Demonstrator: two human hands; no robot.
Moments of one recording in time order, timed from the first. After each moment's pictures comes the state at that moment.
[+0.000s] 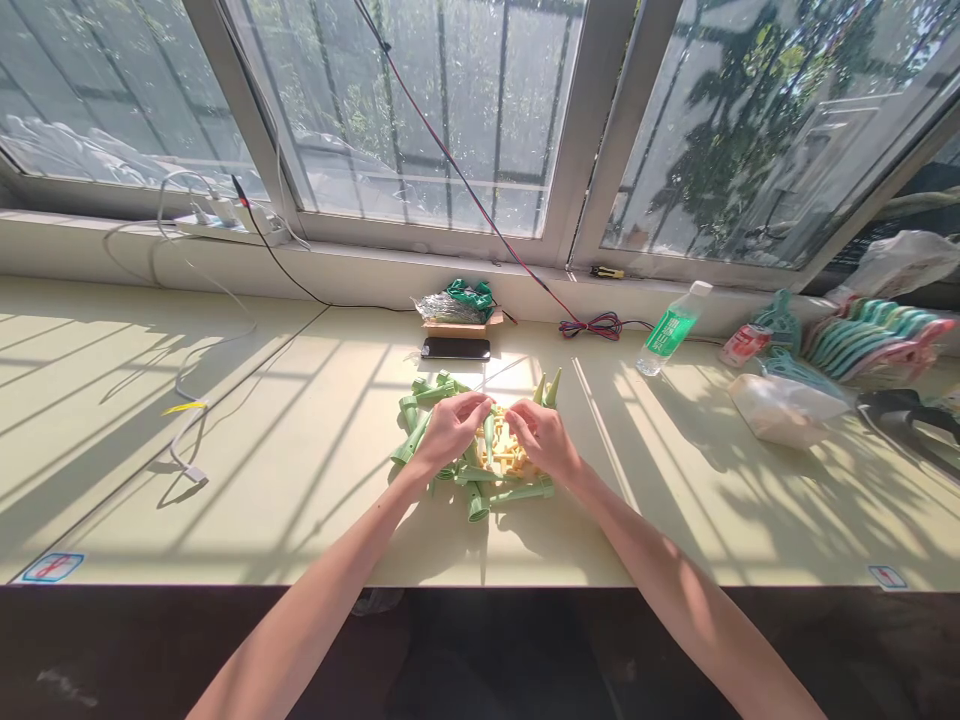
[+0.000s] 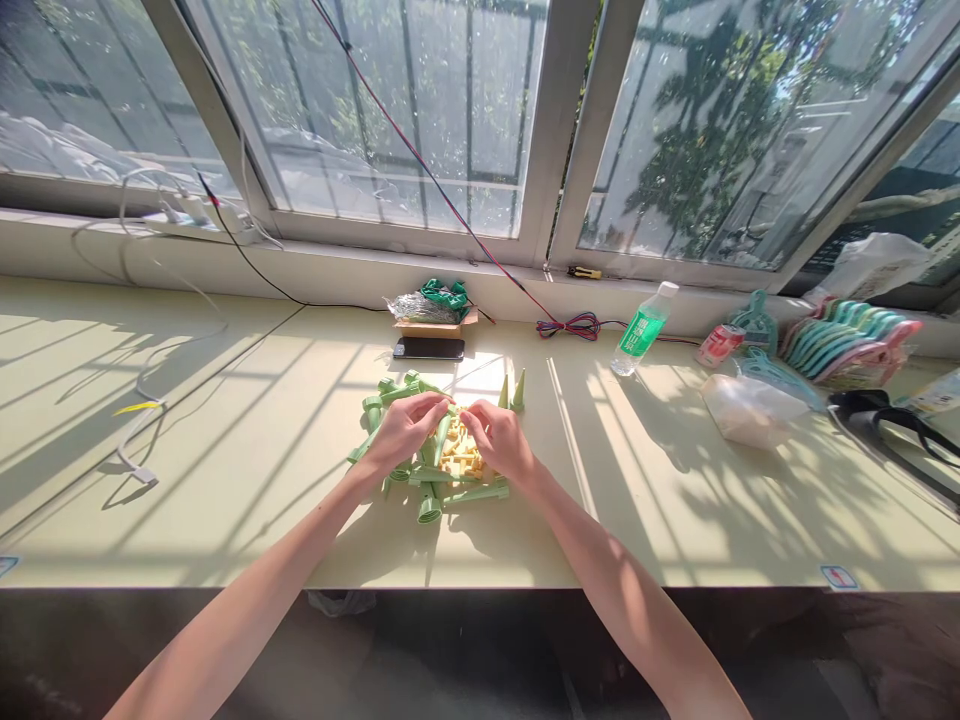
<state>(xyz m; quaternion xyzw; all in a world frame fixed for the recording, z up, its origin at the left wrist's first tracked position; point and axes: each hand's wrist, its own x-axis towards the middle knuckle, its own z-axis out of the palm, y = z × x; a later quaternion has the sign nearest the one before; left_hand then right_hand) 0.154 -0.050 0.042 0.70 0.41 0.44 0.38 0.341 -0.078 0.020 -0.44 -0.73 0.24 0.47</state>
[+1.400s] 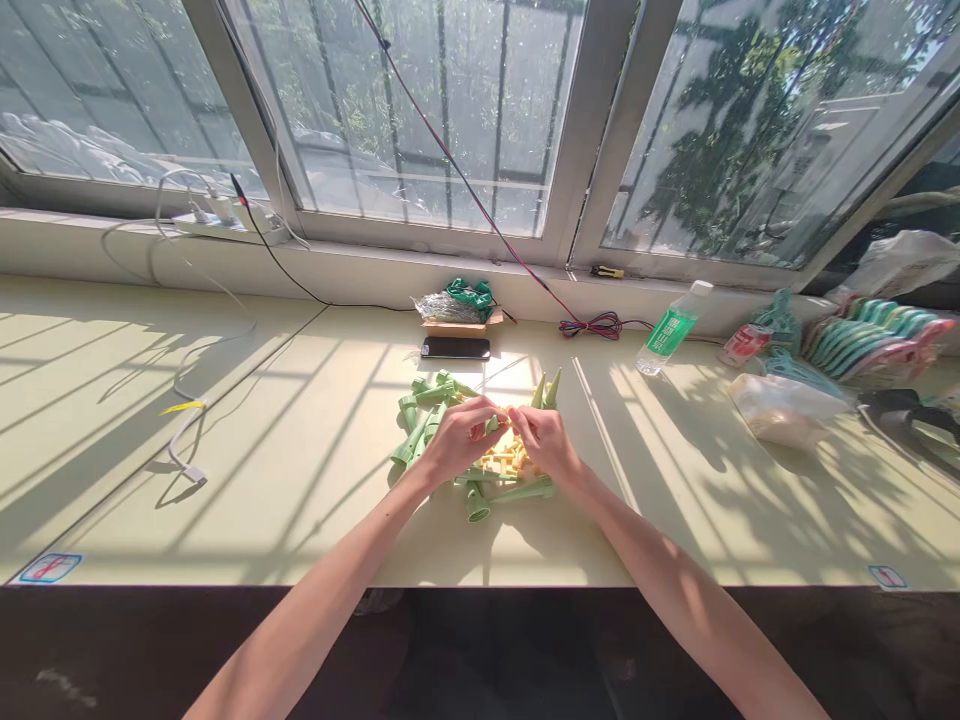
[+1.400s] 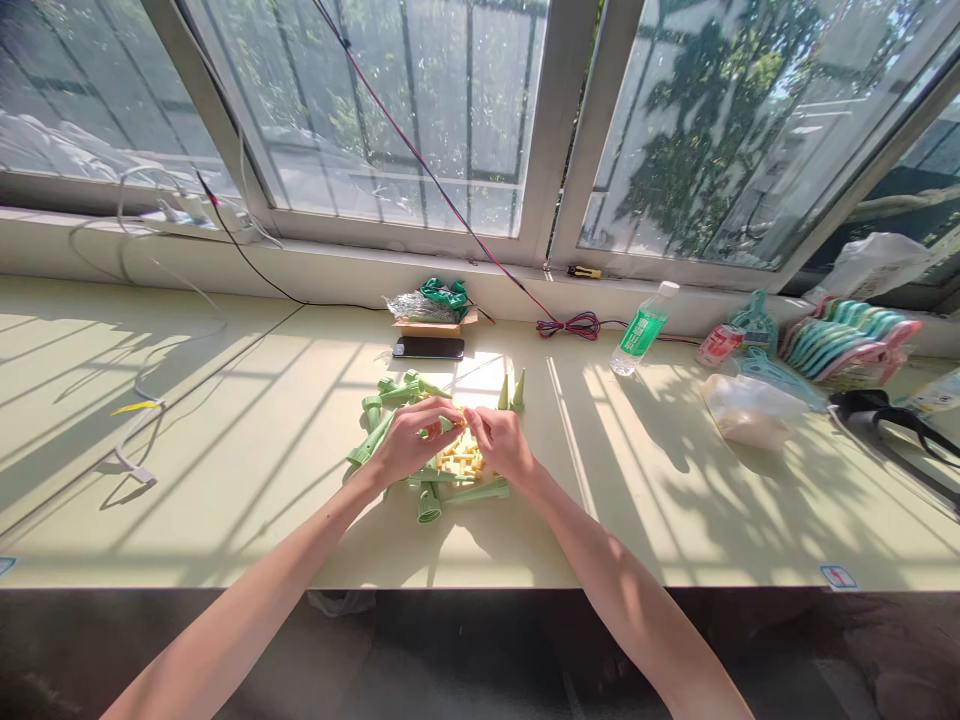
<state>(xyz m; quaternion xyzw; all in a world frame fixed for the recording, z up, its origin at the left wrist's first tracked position) 0.156 -0.059 0.040 0.83 0.27 0.43 0.24 0.340 -0.078 0.018 -0.46 -0.73 0.19 0.47</state>
